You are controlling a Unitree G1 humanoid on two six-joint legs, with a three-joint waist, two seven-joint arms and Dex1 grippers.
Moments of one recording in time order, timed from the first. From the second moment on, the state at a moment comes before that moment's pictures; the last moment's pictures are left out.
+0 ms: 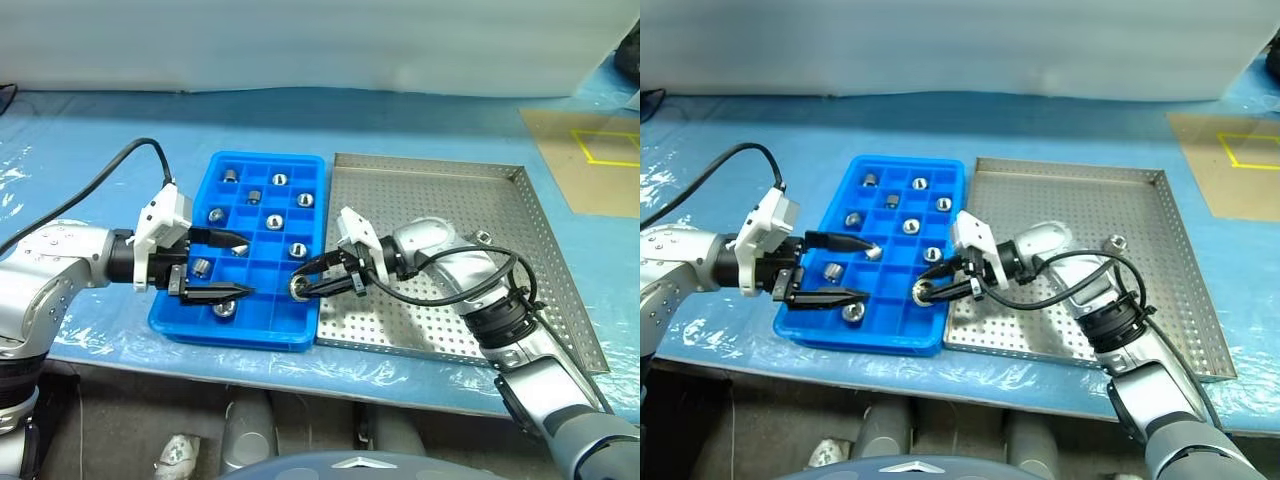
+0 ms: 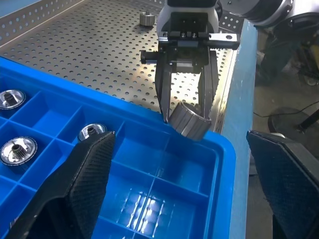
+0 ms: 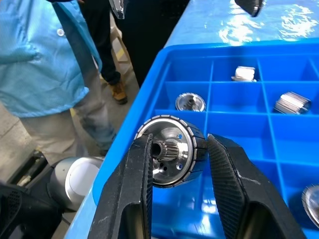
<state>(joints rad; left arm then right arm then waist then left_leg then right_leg) -0.30 0.90 0.17 -0.40 -0.68 0.76 -1.24 -0.64 -0.43 0.41 -0.01 0.34 0.48 1.29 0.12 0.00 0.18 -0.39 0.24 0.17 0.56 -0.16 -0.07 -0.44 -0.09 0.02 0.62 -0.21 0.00</state>
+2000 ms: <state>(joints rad) -1.12 0.33 -0.13 0.74 -0.31 0.16 -1.47 -0.33 -0.64 -0.16 0.07 0.29 0.43 0.74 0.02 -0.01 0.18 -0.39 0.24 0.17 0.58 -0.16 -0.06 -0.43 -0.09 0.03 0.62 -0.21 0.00</state>
